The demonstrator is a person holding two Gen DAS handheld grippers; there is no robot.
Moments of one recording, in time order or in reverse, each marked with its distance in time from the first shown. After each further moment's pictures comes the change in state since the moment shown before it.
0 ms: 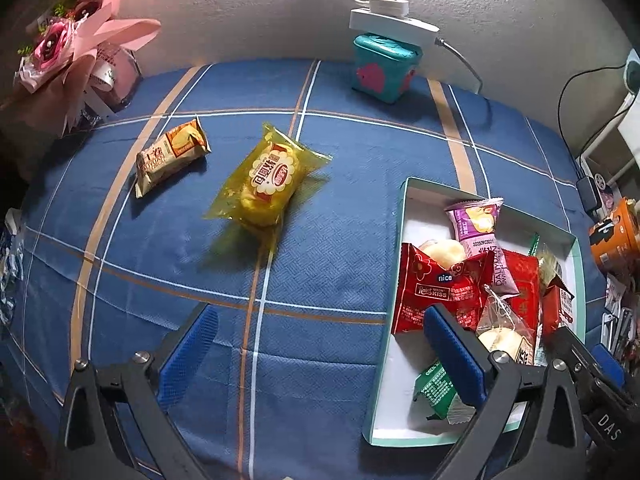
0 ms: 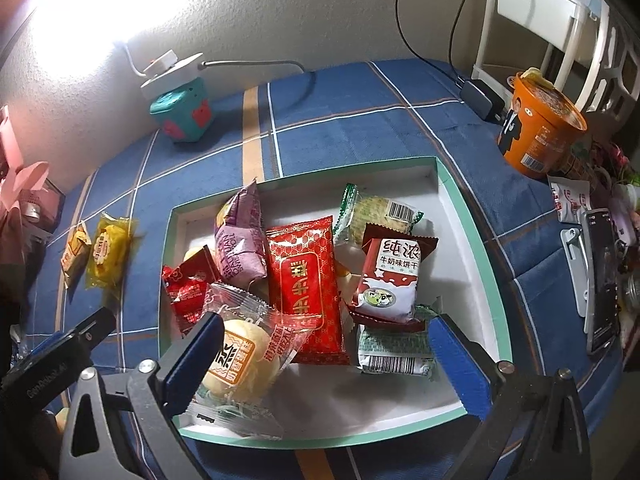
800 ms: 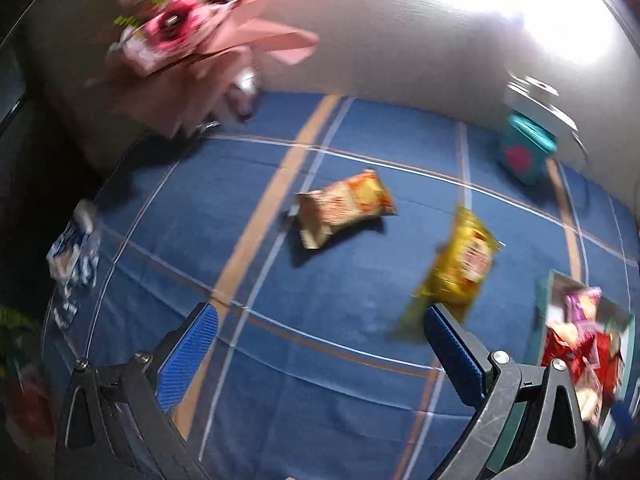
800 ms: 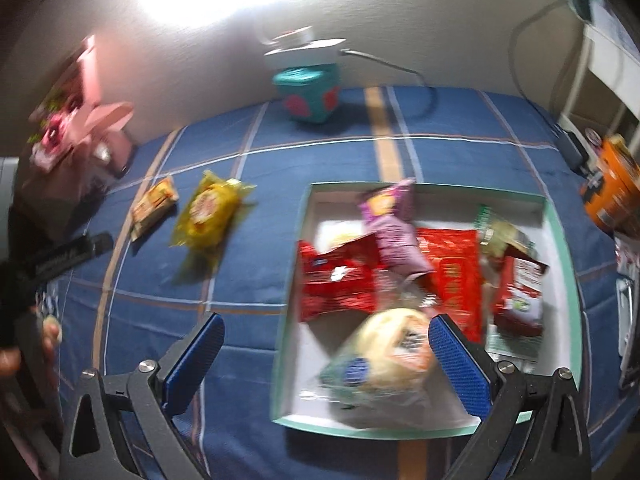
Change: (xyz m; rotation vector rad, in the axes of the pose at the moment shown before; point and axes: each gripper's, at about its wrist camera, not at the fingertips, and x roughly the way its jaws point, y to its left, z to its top) left arm -0.016 0.149 0.028 -0.188 -0.084 0.209; right arm -0.014 0.107 -0.022 -0.221 -0.021 0.165
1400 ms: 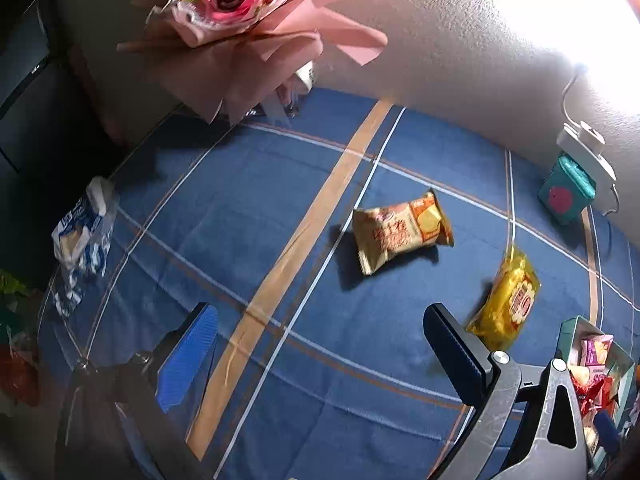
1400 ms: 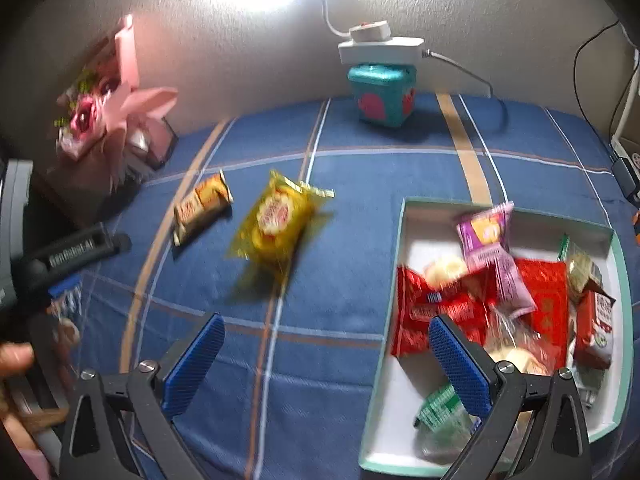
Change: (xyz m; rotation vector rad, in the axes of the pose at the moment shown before) left arm 0.018 0.038 0.021 -0.092 0.000 0.010; right arm 0.027 0.056 0.026 -0.037 -0.021 0.113
